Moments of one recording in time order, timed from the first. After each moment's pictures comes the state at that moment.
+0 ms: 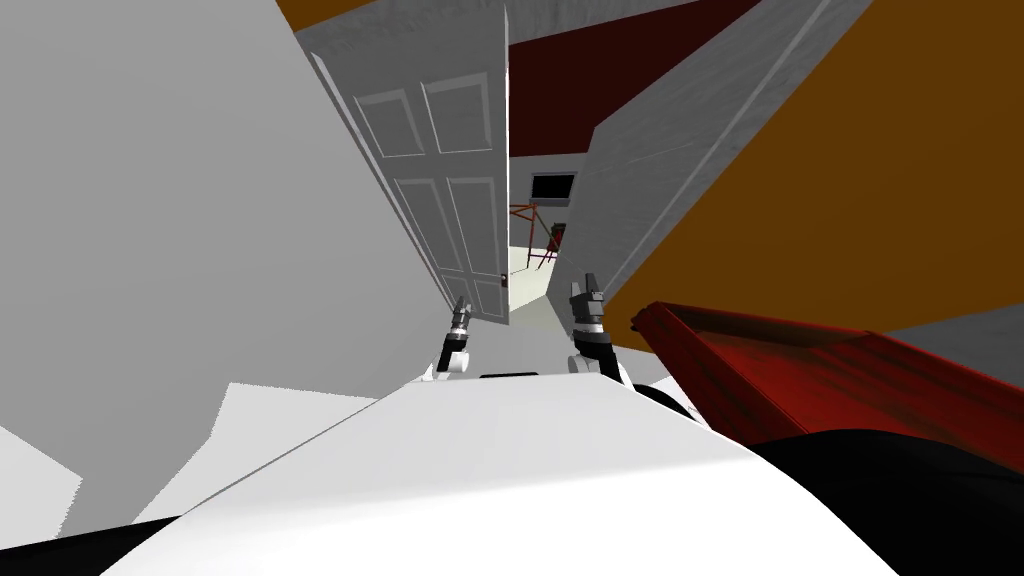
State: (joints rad) arm 0.11 0.08 -0.09 -1.36 0.05 -0.67 0.00
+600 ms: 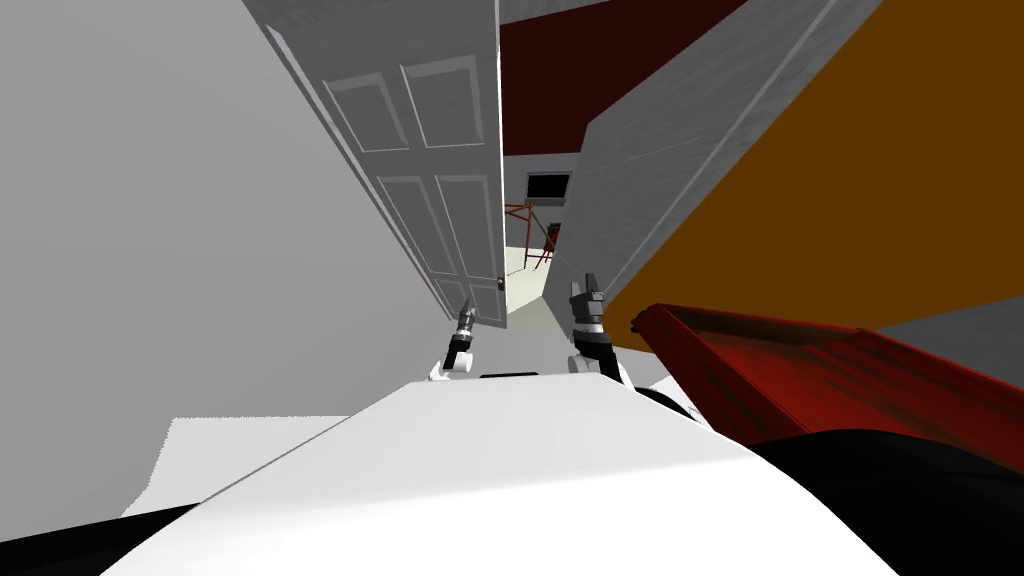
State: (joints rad) arm 0.04 0.07 -0.09 -1.17 0.05 -0.70 -0.02
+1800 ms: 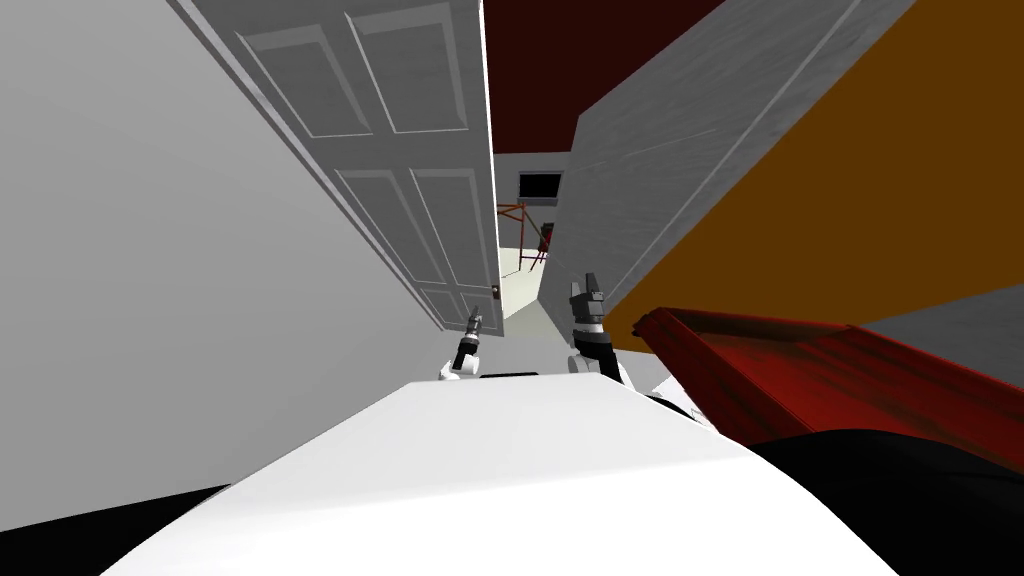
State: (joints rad) arm -0.08 0.03 -0.11 -0.86 0.07 -0.76 -0.05
